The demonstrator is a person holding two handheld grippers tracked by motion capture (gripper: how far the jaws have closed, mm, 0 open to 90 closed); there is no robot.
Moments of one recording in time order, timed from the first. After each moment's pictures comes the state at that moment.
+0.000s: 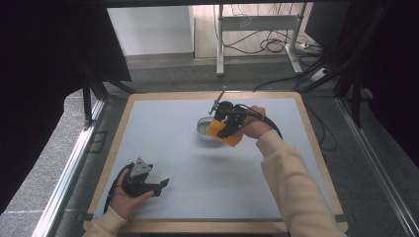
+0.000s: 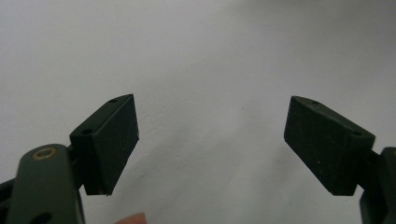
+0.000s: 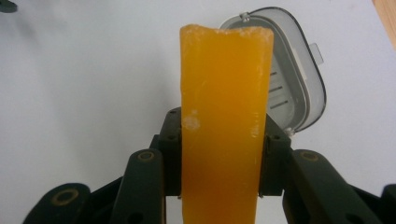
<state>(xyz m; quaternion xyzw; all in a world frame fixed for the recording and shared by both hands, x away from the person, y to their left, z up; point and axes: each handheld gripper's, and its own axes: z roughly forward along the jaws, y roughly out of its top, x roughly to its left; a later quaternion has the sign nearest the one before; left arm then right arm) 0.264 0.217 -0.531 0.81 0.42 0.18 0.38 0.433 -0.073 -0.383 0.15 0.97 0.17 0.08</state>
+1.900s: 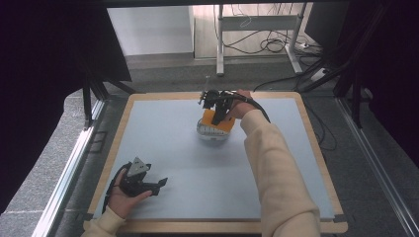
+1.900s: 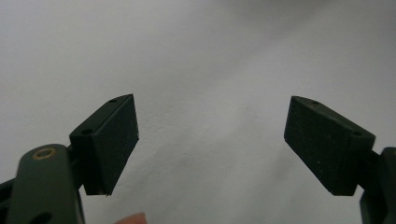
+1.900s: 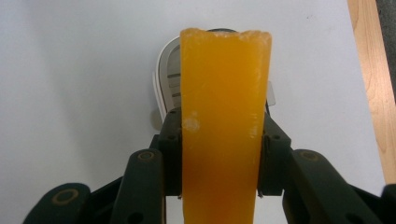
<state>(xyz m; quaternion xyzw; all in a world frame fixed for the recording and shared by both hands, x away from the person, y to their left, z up) 0.264 0.223 -0.528 0.80 0.42 0.18 0.38 0.495 -0.035 -0.392 0.08 0.99 0.11 0.10</state>
